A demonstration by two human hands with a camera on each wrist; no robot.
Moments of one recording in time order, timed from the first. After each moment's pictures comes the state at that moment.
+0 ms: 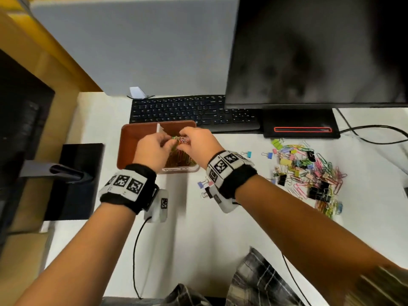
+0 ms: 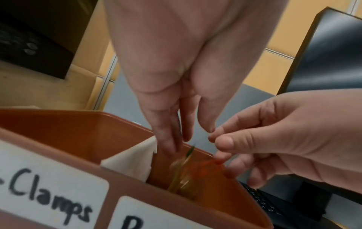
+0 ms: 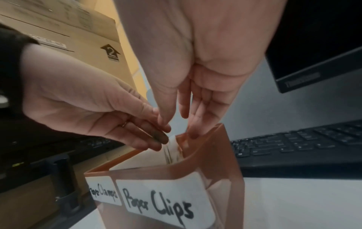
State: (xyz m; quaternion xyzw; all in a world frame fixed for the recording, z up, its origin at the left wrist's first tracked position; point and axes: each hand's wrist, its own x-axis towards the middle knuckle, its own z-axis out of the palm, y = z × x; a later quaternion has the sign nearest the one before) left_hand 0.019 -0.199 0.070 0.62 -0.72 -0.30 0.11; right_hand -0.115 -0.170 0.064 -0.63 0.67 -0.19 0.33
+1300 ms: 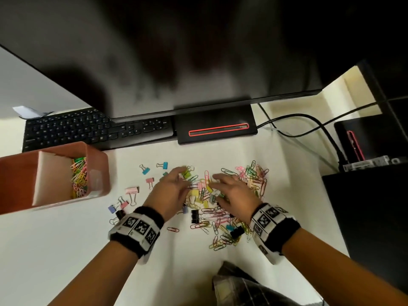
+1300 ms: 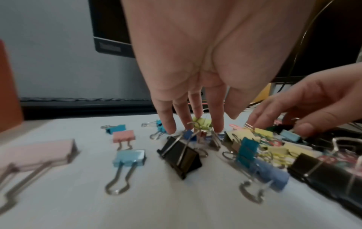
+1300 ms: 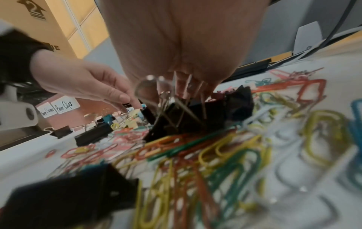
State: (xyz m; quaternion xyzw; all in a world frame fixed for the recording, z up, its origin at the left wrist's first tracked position) left_hand -0.182 -0.092 -0.029 0.36 -0.88 -0.29 -0.06; right_hand -0.375 0.027 -0.045 -0.63 0.68 -0.14 0.33
